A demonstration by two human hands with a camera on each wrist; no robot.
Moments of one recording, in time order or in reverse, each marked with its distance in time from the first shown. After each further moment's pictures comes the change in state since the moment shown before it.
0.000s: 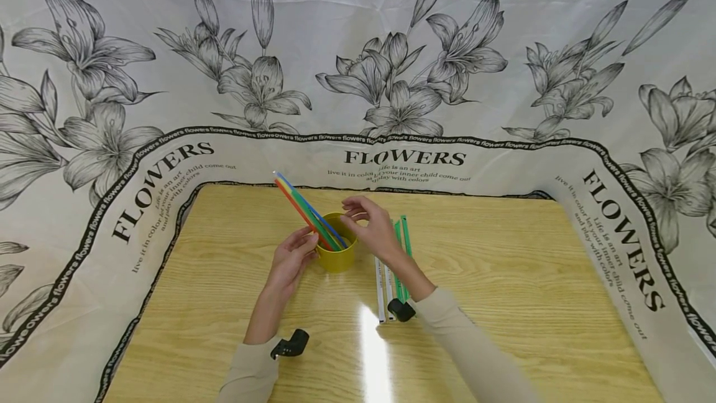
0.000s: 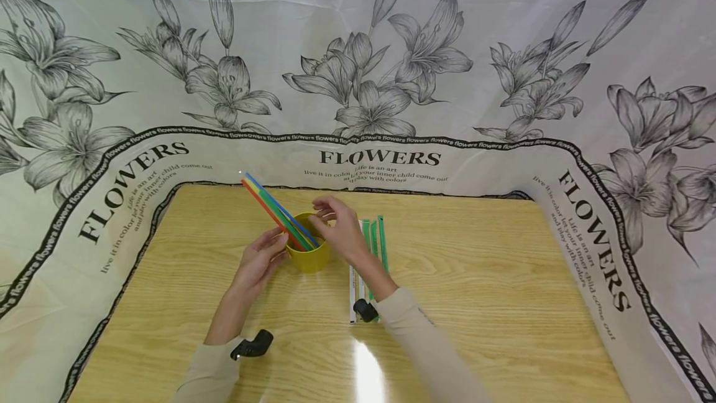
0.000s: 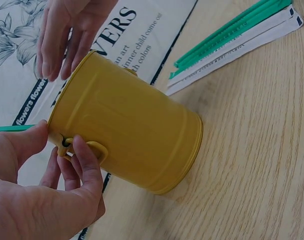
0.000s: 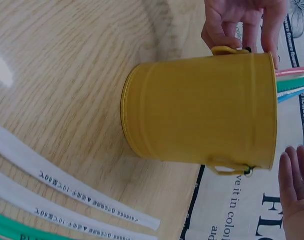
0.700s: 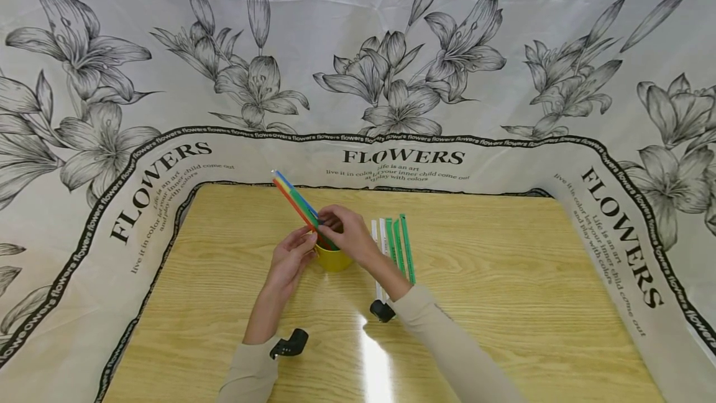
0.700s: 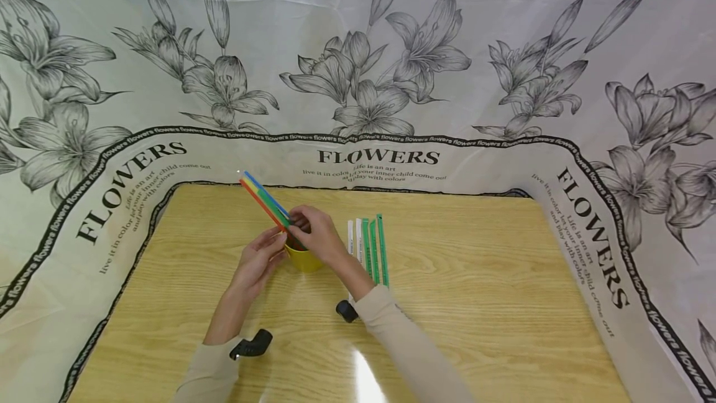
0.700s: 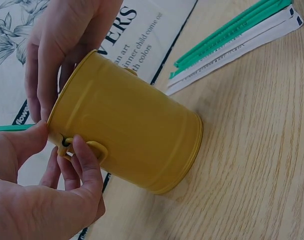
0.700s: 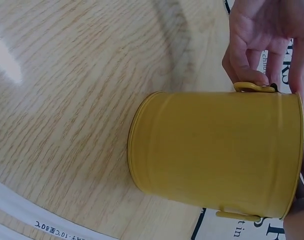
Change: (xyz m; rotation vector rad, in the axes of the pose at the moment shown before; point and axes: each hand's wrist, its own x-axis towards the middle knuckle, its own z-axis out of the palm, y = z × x) left_hand -0.002 0.002 0.000 0.006 -0.014 -0.013; right_hand 0.006 0.001 0.037 -0.081 -0.143 -0.045
